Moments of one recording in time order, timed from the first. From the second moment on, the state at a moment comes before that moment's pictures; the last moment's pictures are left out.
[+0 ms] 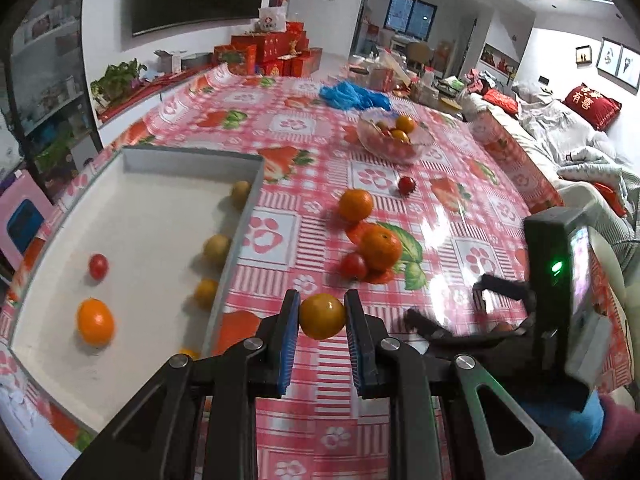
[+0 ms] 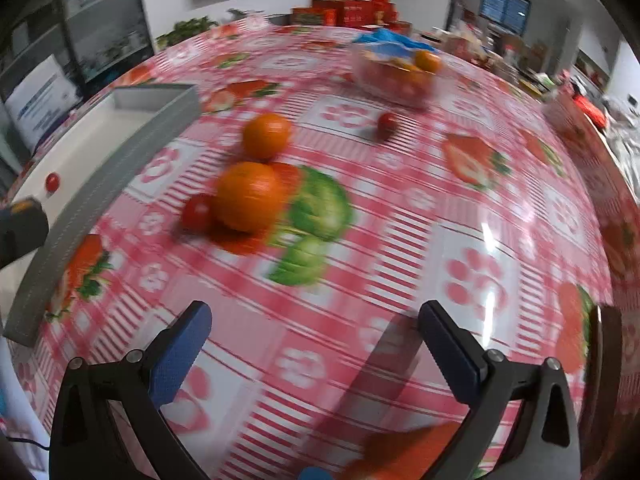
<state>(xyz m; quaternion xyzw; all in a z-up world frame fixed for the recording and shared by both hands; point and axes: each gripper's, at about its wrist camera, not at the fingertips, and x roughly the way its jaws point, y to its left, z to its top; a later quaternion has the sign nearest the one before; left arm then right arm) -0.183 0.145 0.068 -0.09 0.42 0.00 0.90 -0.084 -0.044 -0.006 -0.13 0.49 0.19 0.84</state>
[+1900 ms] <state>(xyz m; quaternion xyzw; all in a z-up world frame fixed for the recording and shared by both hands) -0.196 0.287 0.054 -0.12 0.38 0.11 0.91 -0.073 0.097 0.063 -0.10 0.49 0.31 0.81</state>
